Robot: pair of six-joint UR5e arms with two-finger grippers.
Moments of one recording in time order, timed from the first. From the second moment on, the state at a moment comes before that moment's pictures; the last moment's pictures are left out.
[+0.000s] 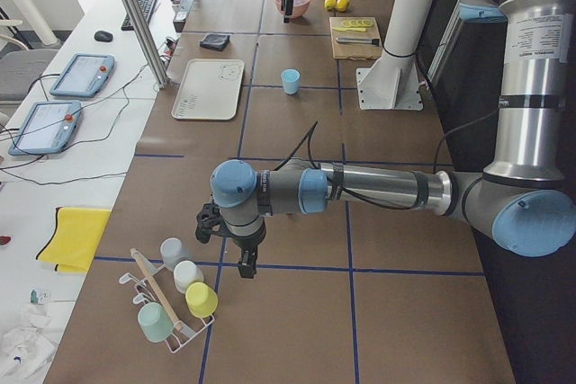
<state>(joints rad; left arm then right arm) -1.61 -1.56 -1.67 -1.42 -2.33 0.13 0.75 -0.94 2.10 -2.01 1.97 0.79</state>
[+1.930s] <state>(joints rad) -1.61 -1.56 -1.69 -1.42 -2.33 0.13 1.07 -1.70 1.93 -1.38 2.14 0.19</state>
